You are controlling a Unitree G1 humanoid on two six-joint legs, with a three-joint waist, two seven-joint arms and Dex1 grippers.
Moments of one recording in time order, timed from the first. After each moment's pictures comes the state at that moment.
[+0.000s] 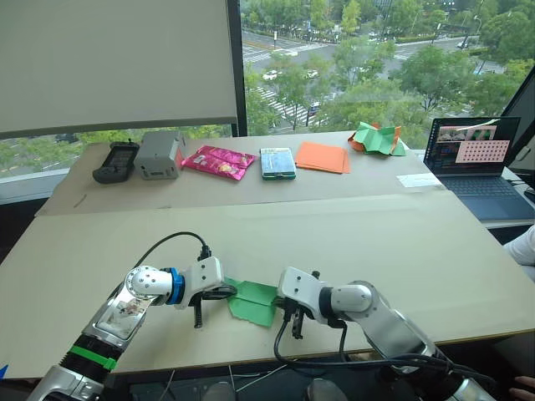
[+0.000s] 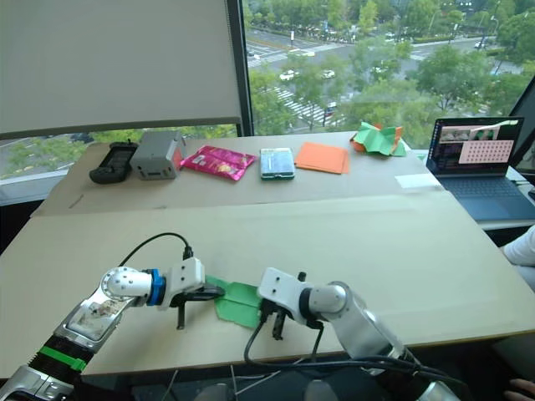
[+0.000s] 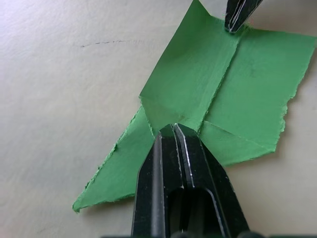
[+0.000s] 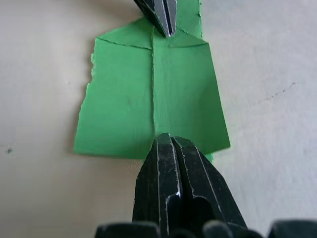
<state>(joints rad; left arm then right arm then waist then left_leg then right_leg) -0.23 0.71 -0.29 0.05 -0.10 0.13 -1.06 -0.22 -0.54 0.54 -0.41 -0.09 0.68 0.80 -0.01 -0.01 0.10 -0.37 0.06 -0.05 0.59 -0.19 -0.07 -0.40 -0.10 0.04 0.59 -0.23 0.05</state>
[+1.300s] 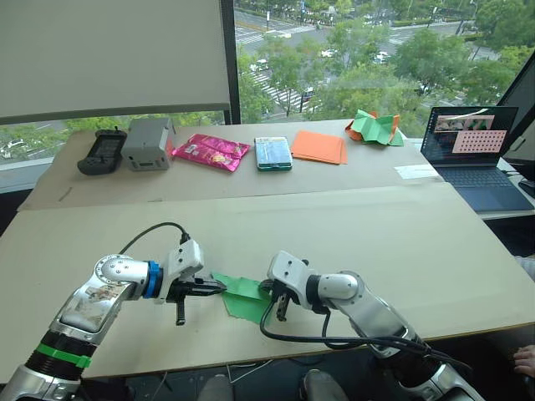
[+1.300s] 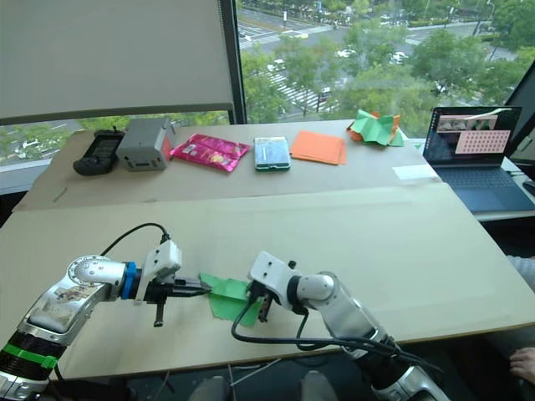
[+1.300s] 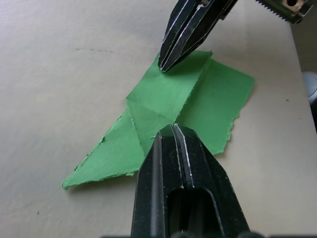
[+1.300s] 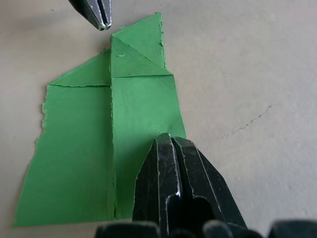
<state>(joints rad) -0.23 0.81 -0.14 -0.14 -0.33 0.43 -1.22 -0.35 -0.38 0.53 -0.23 -0.03 0.61 0.70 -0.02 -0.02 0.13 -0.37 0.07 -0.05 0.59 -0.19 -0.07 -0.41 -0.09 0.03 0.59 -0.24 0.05</state>
